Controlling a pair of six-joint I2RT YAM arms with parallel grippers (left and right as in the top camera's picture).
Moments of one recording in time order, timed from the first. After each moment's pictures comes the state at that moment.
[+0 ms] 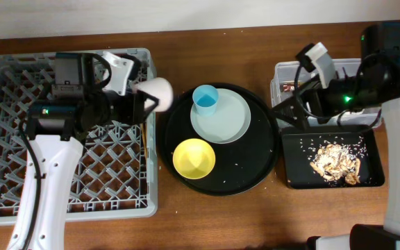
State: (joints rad) left arm -0.08 1.45 1.49 -0.97 0.44 0.09; right arm -0.10 1.58 1.88 -1.58 -0.75 -0.58
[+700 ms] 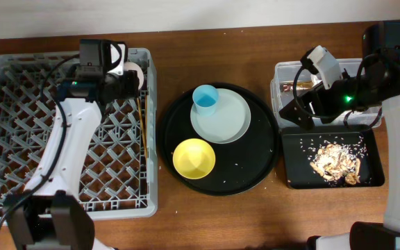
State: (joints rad) left arm -0.08 1.73 1.49 -0.67 0.04 -0.02; right arm -0.11 1.59 1.88 -1.58 -0.58 -0.58
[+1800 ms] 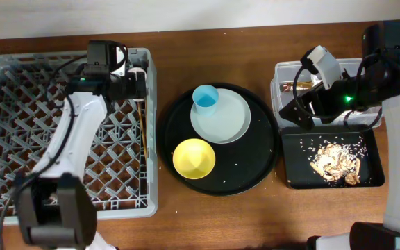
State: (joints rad) left arm -0.08 1.80 1.49 -0.65 -0.04 -0.04; right arm -0.11 1.59 1.88 -1.58 -0.58 -0.58
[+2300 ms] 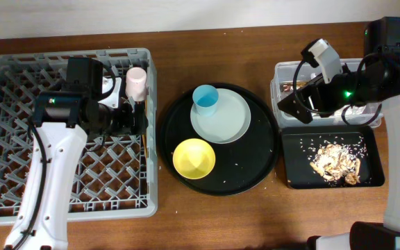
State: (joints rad) left arm -0.08 1.52 1.51 -1.23 0.19 -0.11; right arm -0.11 1.59 1.88 -1.50 -0.63 -0.55
